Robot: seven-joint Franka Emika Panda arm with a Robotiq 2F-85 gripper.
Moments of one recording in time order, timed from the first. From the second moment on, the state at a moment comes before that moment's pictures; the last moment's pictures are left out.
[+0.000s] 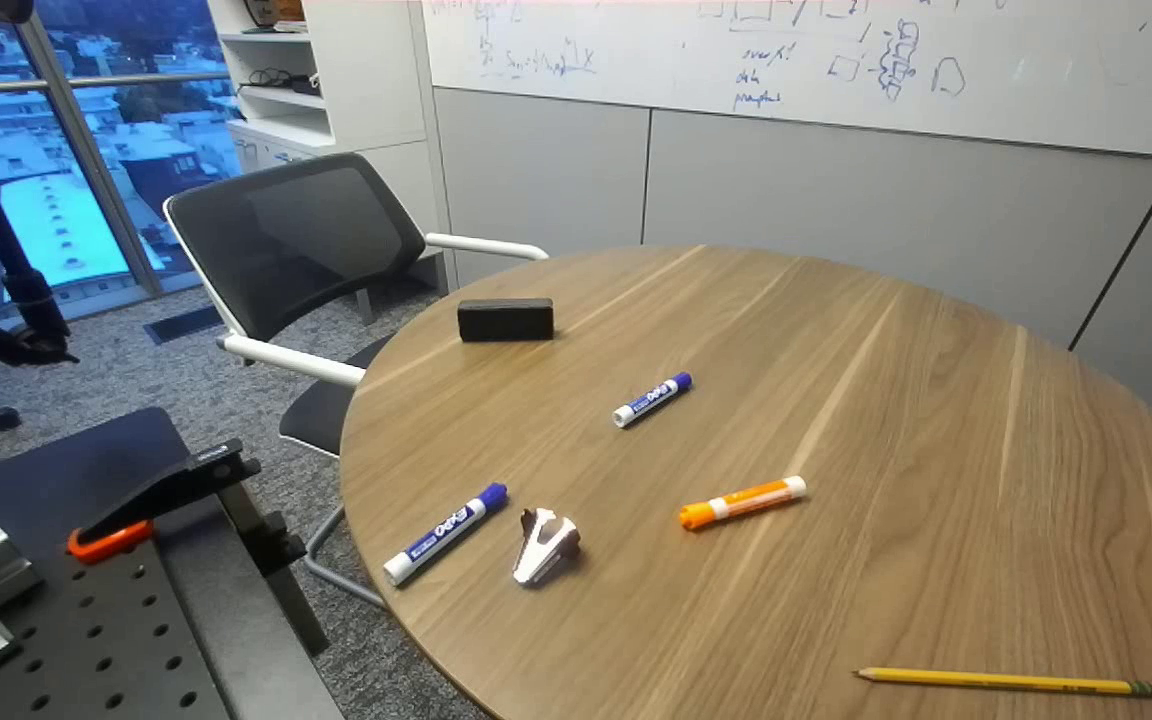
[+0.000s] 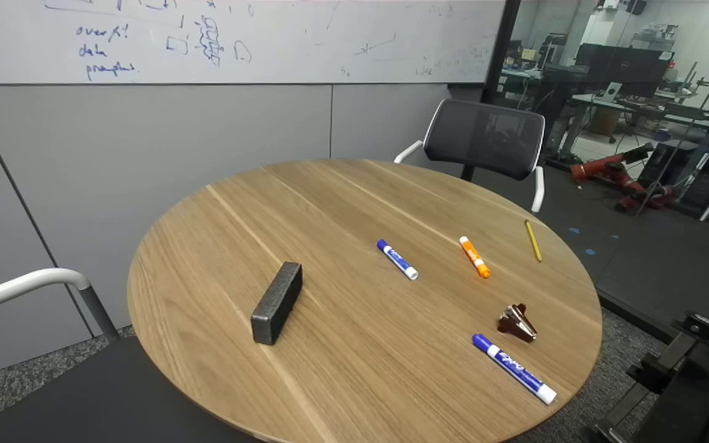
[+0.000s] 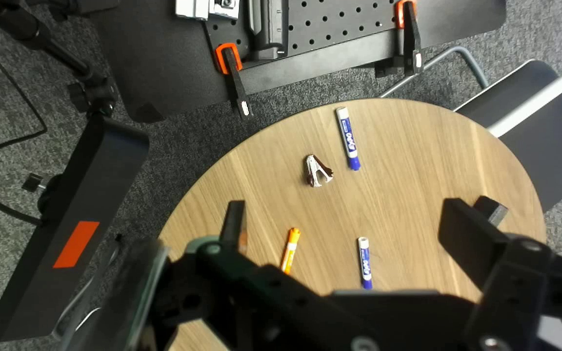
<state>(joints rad) -0.11 -0.55 -0.26 -2.39 0.03 1.80 -0.14</state>
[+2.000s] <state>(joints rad) -0.08 -0.16 -0.08 -2.34 0.04 2.19 0.07</state>
